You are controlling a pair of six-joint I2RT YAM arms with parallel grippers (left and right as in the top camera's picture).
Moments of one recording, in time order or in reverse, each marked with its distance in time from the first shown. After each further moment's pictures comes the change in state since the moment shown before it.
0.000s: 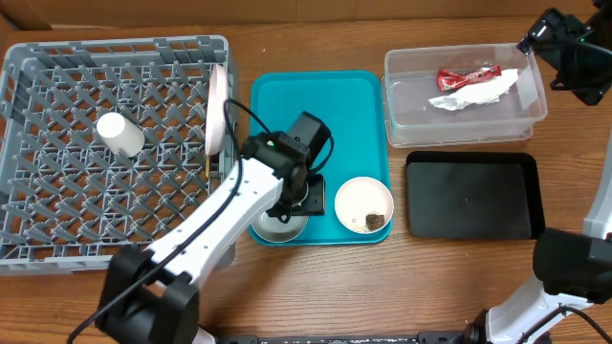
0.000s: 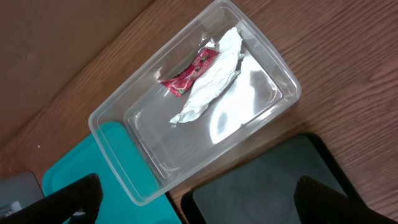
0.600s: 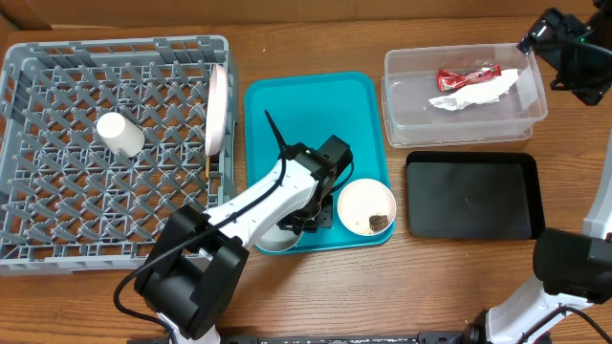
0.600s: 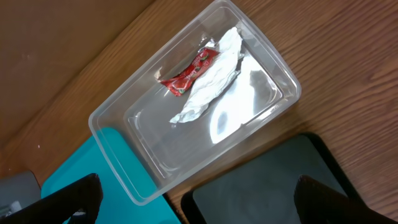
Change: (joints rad) left arm -0.088 0.179 0.011 -0.048 -0.102 -0.037; right arm 0.000 0.000 0.000 0.000 0.000 0.000
